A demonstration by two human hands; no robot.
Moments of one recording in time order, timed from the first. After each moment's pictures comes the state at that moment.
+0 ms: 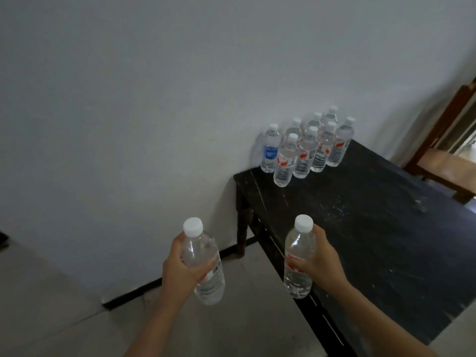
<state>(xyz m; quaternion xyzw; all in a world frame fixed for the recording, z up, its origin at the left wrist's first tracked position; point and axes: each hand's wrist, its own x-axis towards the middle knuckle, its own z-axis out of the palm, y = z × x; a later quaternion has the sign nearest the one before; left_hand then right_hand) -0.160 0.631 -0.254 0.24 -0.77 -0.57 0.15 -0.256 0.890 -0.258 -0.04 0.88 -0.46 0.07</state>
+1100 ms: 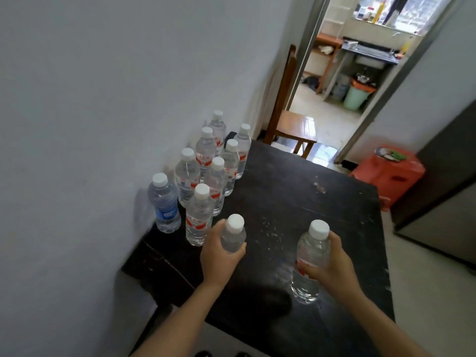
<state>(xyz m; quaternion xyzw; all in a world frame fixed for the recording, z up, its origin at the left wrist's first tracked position) -0.544 0.750 -0.315 -0.10 -0.80 -0.59 0.00 -0.418 0.931 -0.247 0.33 0.85 -0.39 -0.11</state>
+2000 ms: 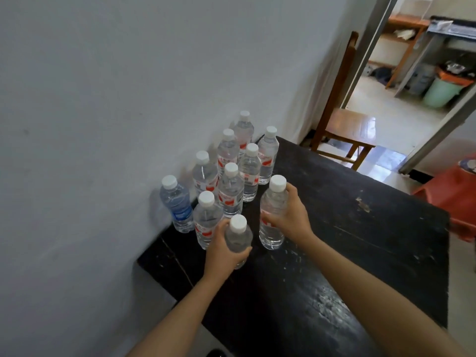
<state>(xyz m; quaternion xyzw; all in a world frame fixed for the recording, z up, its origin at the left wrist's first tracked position) -0.577 0.775 -0.320 -0.05 -0.82 -0.58 -0.04 -0.597 0.950 -0.266 0.14 0.87 -0.47 -0.07</state>
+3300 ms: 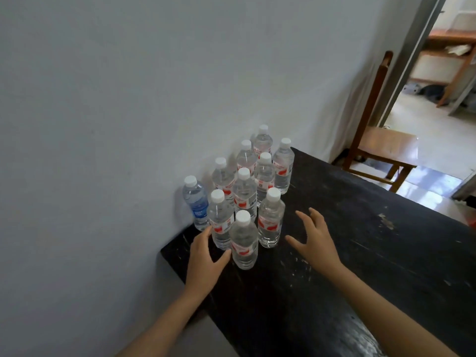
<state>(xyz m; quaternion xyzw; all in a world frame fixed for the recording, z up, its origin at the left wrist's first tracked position) -0.523 0.738 -0.291 0.00 -0.88 -0.47 0.08 -0.533 0.985 -0.269 0.03 0.95 -0.30 -0.04</state>
